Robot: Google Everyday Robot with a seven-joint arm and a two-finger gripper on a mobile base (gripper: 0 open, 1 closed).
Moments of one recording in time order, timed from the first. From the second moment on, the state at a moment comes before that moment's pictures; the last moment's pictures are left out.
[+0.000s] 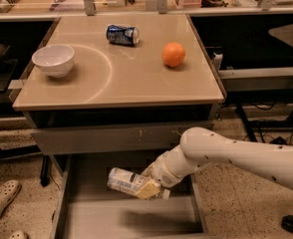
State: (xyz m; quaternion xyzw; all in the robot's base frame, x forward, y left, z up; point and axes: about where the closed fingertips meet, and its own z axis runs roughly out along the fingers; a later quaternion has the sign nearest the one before) arm 0.449 0.007 0.564 -0.54 0.77 0.28 0.19
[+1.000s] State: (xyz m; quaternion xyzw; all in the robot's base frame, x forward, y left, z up) arm 0.433 -0.007 0.704 -0.56 0.77 0.22 0.23
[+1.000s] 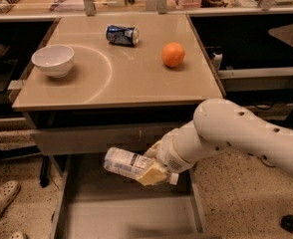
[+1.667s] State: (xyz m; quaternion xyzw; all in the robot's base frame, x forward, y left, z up) arm 0.431 -0.006 0.713 -0.56 0.76 0.21 0.24
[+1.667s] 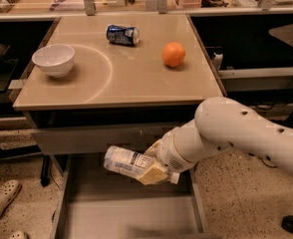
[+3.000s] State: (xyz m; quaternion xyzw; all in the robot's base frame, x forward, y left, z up) arm 0.481 -0.038 0.865 -0.58 0.74 0.13 0.33
